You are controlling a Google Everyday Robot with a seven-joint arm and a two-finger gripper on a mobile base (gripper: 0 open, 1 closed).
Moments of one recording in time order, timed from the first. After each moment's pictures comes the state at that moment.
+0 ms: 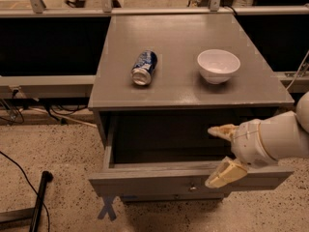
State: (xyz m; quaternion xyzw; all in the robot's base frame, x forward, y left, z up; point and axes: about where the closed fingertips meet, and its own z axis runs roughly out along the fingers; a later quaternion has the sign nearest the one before) arm 0.419 -0.150 0.771 -0.61 0.72 0.13 0.30
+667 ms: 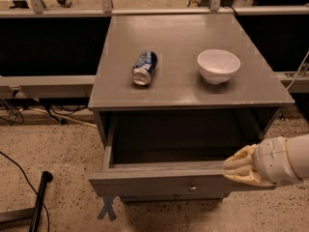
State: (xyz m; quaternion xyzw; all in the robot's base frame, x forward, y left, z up) arm 0.391 -0.190 0.752 -0.62 0.70 0.14 0.32
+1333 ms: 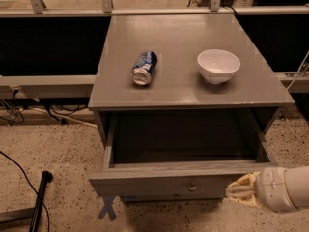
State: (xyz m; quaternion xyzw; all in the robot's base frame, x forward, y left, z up) arm 0.365 -0.216 0.676 -0.64 0.69 0.13 0.31
